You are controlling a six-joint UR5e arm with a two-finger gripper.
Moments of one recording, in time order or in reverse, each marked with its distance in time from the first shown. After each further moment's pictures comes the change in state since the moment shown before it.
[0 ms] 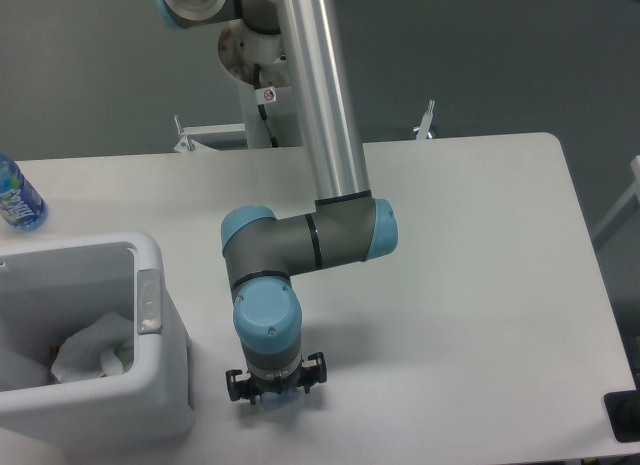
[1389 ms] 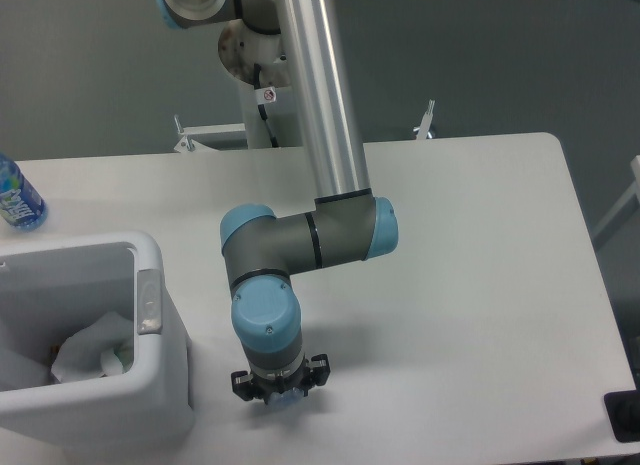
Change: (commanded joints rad) arm 0.002 0.014 0.011 -0.002 0.035 0.012
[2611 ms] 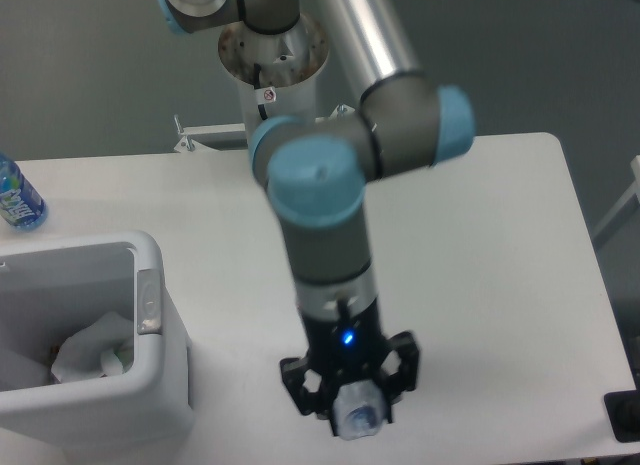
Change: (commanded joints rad) arm 0.124 0.216 0.324 0.089 -0.080 -0.026
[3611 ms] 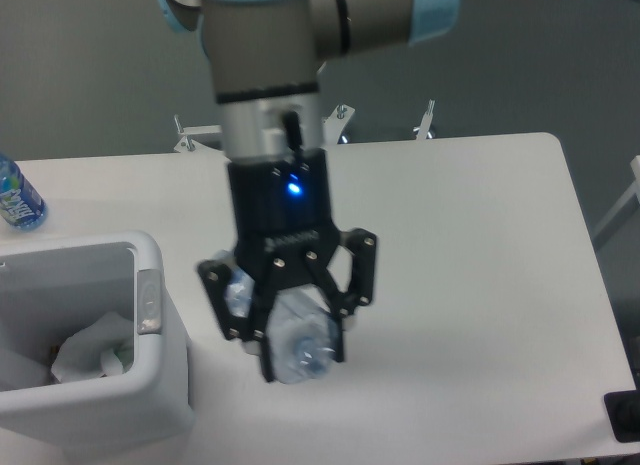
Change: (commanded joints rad) arm -0.121 0.121 -0.003 0.028 -0.029 -0.230
